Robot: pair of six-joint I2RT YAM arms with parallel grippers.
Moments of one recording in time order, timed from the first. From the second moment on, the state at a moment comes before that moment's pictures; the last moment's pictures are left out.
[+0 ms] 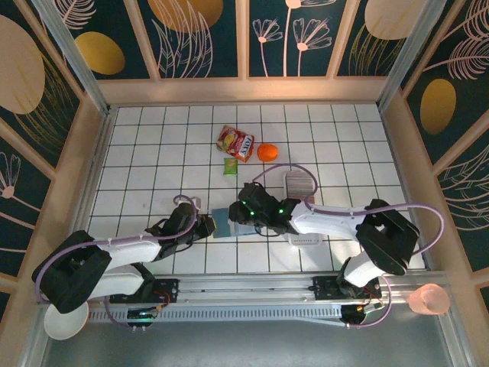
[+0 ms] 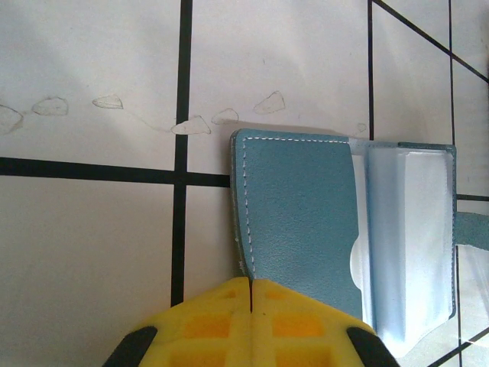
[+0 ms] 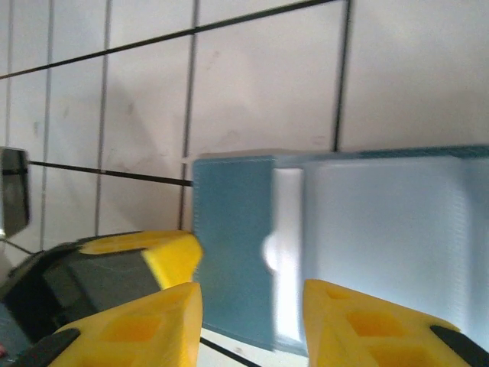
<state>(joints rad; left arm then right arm) -0.71 1.25 0.23 0.26 0.07 -0.95 1.04 1.52 0.82 -0.13 0.05 1.00</state>
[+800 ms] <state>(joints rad) -0.71 1.25 0.23 0.26 0.08 -0.95 1.05 1.58 0.76 -0.20 0.08 1.02</state>
